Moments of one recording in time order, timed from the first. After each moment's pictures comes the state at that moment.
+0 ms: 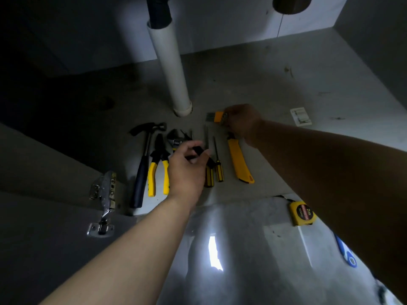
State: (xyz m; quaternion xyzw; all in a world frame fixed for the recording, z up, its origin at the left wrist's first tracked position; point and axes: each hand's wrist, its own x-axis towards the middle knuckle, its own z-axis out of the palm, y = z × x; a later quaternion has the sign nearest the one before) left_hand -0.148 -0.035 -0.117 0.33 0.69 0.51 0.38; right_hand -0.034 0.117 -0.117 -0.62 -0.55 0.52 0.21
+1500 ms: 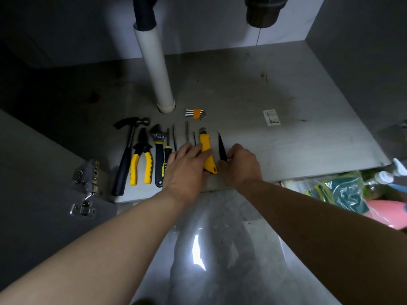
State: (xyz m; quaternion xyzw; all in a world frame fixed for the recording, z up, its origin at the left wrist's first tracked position) left_hand -0.129 -0.048 -0.130 0.73 0.68 0.04 0.11; right_hand 0.025 -0.005 -0.142 -0.69 -0.64 0.30 0.16
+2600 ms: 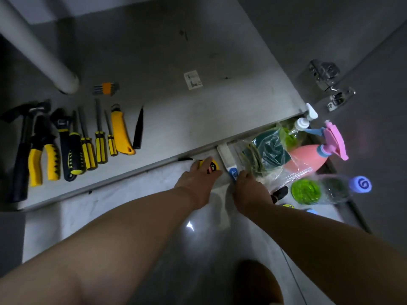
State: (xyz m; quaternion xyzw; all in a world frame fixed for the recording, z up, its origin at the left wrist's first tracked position) left_hand 0.058 -0.077 -0.204 0.80 0.48 -0.21 0.29; right_hand 0.220 -0.115 -0.208 -0.74 -0.60 0.27 -0.12
